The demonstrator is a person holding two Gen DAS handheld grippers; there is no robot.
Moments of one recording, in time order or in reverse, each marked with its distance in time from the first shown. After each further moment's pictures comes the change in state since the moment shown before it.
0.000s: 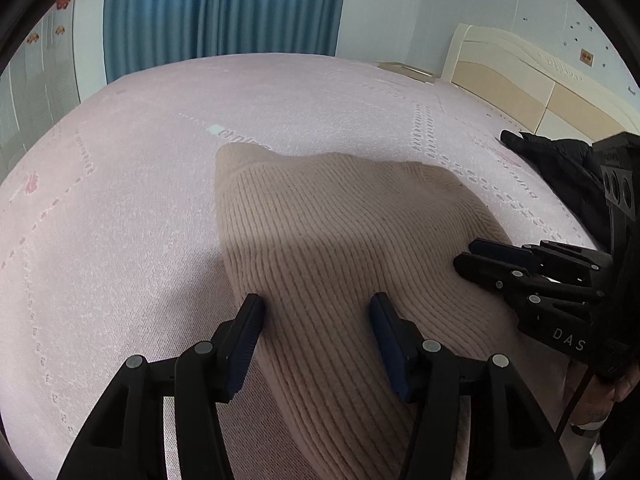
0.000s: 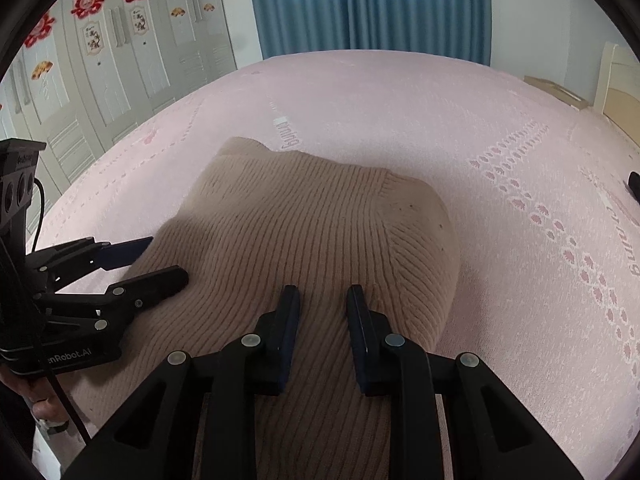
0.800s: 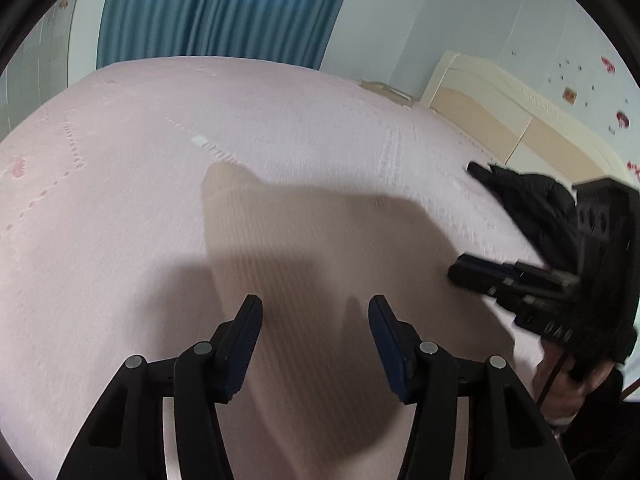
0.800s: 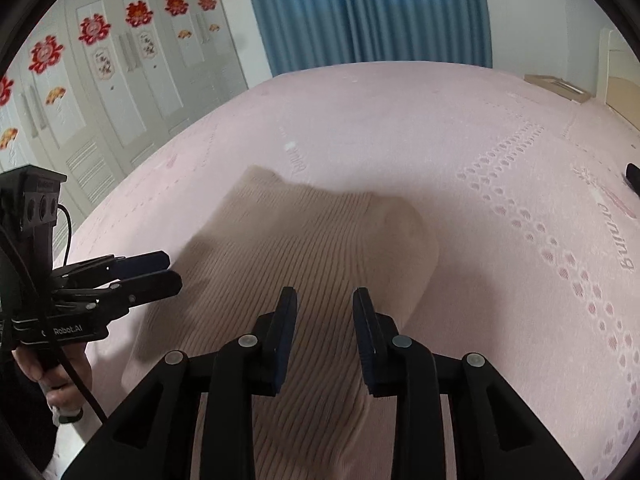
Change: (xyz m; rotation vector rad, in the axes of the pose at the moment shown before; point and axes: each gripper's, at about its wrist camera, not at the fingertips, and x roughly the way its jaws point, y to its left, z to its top) left arm -0.032 0.012 0.011 -0.081 -0.041 -0.156; right arm -0.046 -0.021 0.006 0.049 -0.045 0.084
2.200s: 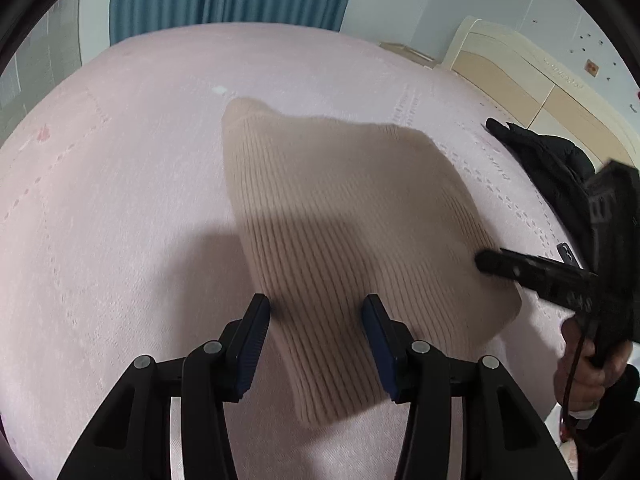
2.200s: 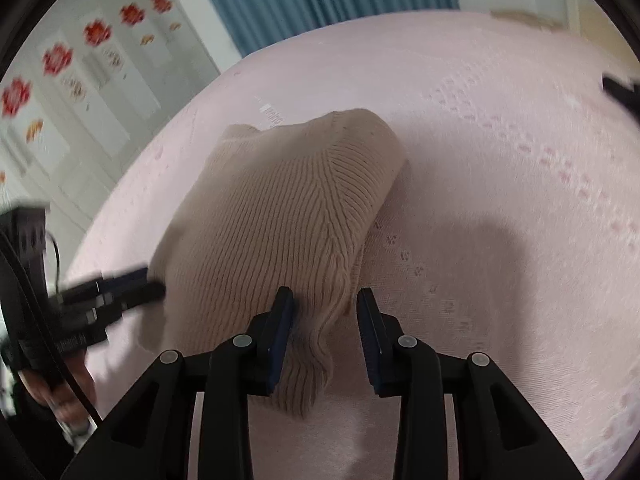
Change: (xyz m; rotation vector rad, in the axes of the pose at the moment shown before) left arm -0.022 -0.017 -0.050 -0.006 0.157 0.107; right arm -0.011 -0.021 -0.047 0.217 0.132 0.036
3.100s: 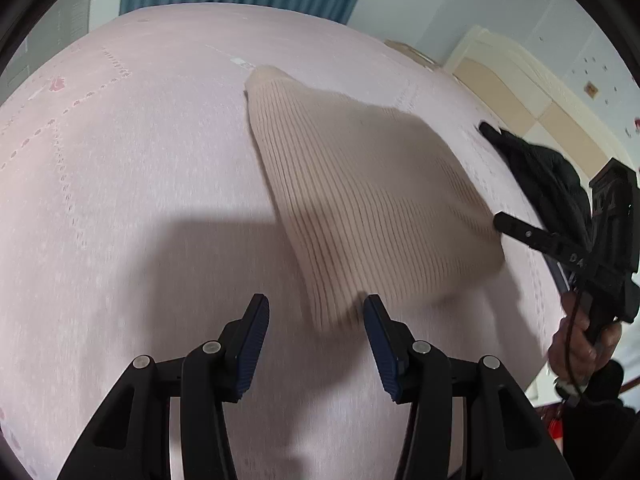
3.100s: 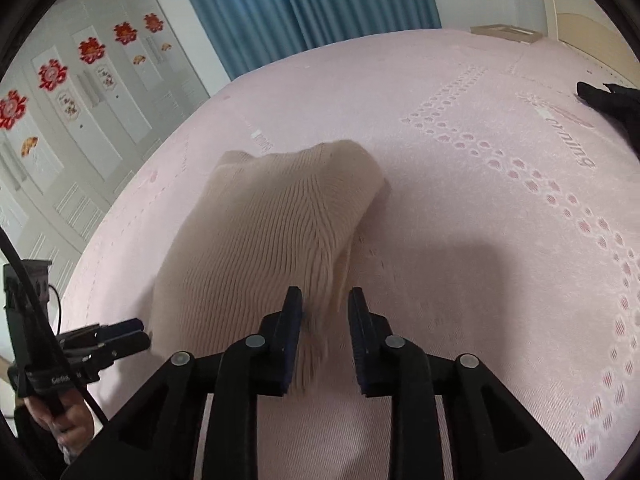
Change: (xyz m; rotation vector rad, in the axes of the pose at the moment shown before) left arm -0.026 0.025 -0.053 -0.066 0.040 -0.069; right arm -0.039 0.010 -0.017 -0.011 -0.089 -0.051
